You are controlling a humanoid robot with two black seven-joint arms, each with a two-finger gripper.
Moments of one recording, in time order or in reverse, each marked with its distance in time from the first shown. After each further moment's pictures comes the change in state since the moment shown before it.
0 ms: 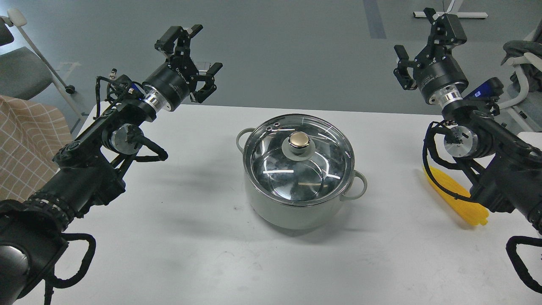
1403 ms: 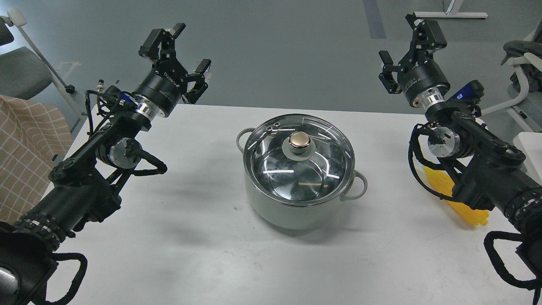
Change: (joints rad) left arm 0.096 0.037 -0.031 -0.160 0.011 0.125 -0.120; right arm 0.040 0.098 -0.011 -0.125 -0.010 0.037 0.000
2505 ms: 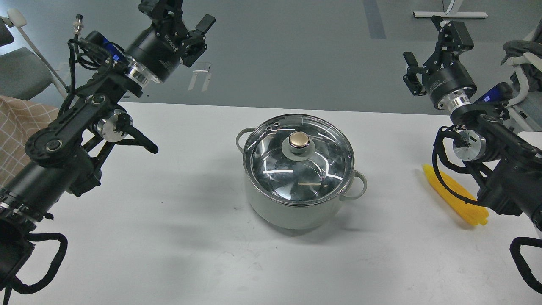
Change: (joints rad) left arm -0.094 0.118 0.016 -0.260 0.370 0.051 -0.046; right arm -0.046 -0.125 -0.002 0.060 -0.001 0.000 0.000
